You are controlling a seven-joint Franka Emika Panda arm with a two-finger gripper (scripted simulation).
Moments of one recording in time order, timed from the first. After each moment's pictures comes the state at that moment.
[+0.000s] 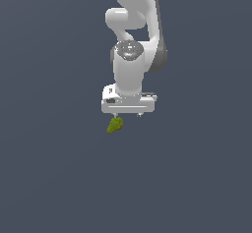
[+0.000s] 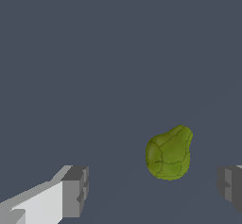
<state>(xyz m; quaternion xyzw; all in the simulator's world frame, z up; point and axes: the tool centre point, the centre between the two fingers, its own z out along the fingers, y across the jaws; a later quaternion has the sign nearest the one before) -0.006 0.007 0.164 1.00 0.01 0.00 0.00</state>
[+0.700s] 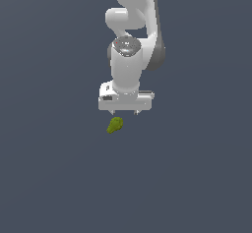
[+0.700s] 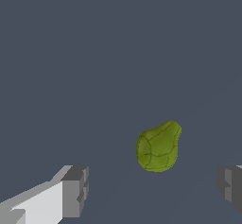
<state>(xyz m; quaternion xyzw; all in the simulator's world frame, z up) -0.012 -0.005 0.172 1.00 0.01 0.00 0.01</state>
